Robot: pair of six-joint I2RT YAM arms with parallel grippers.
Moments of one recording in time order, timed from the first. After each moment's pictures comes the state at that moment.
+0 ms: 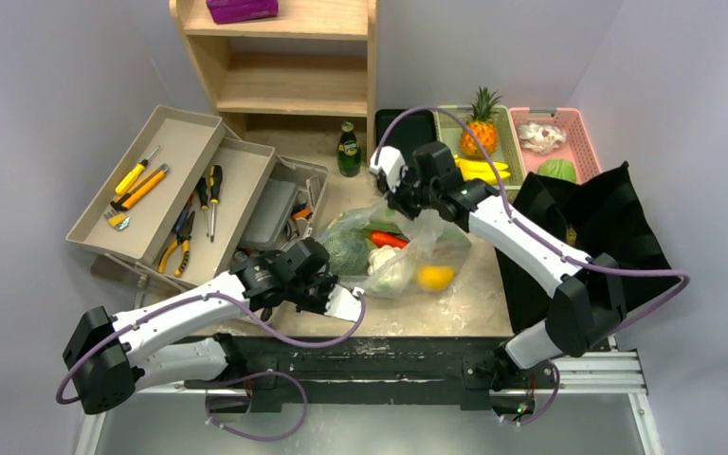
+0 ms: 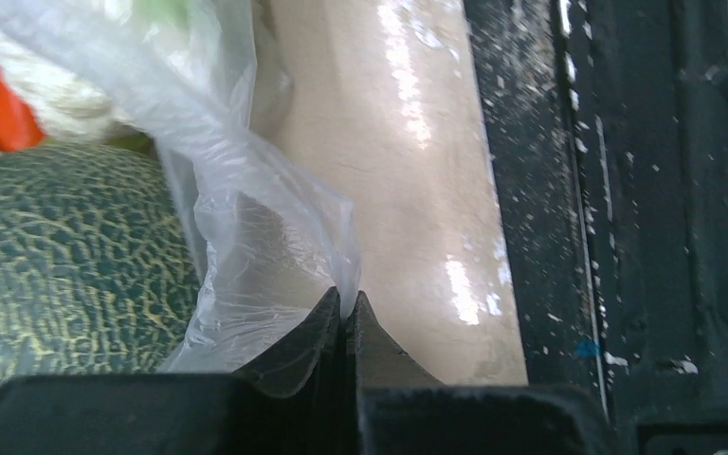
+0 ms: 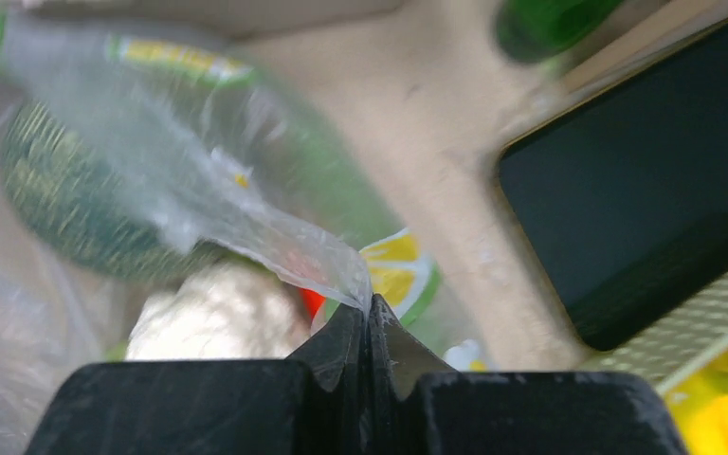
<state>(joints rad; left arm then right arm) -0.91 1.09 0.73 -0.61 0.29 0.86 0.59 1.49 1.20 -0.45 -0.27 -0.42</state>
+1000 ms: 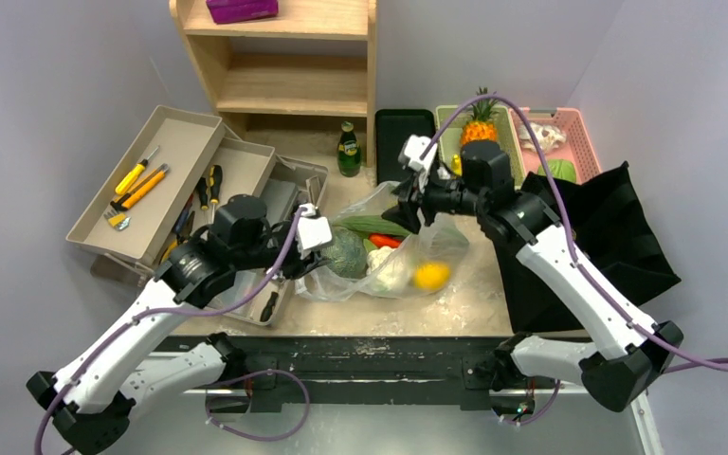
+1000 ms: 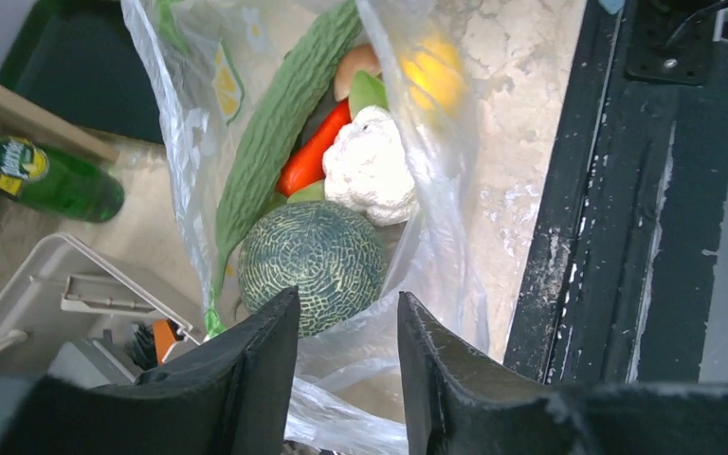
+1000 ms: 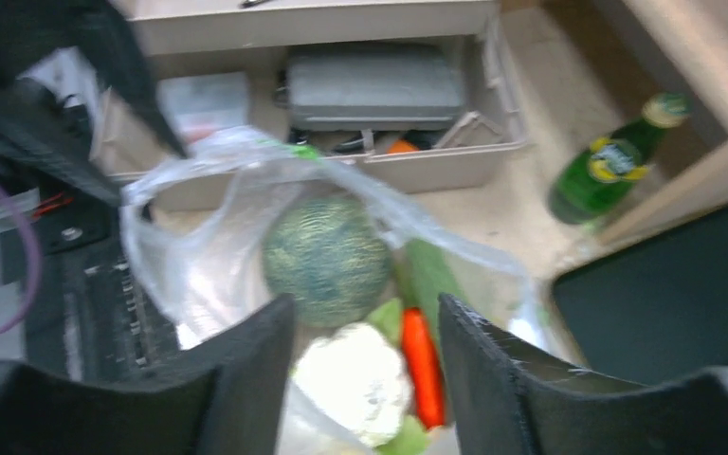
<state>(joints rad) -0.71 0.86 1.04 -0.68 0.41 0.43 0.56 1.21 1.31 -0.48 -0.54 -0.25</state>
